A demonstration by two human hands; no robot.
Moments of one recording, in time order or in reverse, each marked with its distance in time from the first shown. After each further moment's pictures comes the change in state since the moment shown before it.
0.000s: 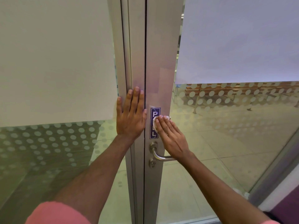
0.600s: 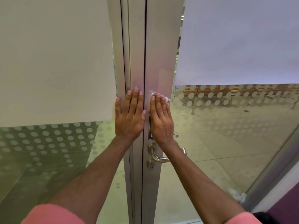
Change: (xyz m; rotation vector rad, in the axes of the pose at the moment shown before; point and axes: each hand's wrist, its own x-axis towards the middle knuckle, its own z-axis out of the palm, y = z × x) left_hand -0.001 0.002 -0.001 0.030 -0.011 -0.002; right_hand 0.081 -0.021 -0.002 0.175 0.313 0.306
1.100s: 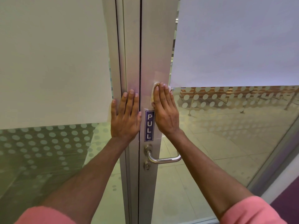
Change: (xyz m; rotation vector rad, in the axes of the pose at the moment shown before) left_hand 0.000 -0.001 0.001 0.006 0.008 0.009; right_hand 0.032 0.040 -0.009 -0.046 -0.022 -0.102
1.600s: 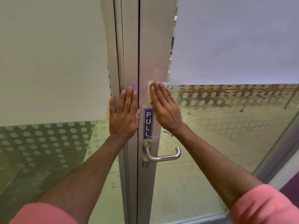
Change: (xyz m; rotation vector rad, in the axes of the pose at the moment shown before) left_hand 0.000 0.000 -0.002 0.002 -0.002 0.000; right_hand 0.004 0.015 -0.010 -0.022 -0.044 -0.202
